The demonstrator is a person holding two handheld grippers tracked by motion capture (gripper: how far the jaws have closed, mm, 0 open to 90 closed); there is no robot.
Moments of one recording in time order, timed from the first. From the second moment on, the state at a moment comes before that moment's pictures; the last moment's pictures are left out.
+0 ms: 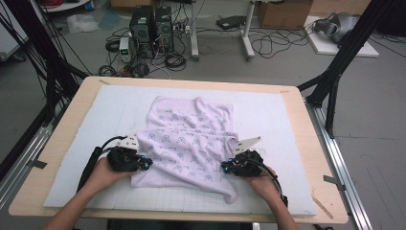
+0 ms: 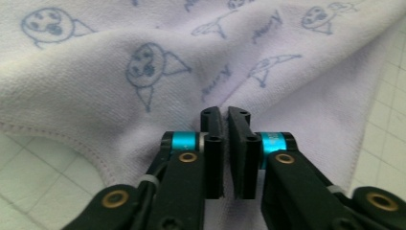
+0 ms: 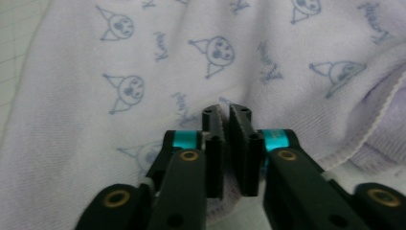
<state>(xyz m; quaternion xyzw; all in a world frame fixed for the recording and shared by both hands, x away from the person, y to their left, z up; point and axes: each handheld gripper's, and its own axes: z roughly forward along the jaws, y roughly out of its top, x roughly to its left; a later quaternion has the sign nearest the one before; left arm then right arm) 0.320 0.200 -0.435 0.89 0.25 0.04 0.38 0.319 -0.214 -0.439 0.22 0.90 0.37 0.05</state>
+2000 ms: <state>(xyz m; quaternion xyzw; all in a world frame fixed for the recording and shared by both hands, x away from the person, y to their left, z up) 0.235 0.218 -0.386 0.89 0.16 0.03 0.43 0.237 -0.221 -0.385 0.14 0.88 0.45 -0.03</state>
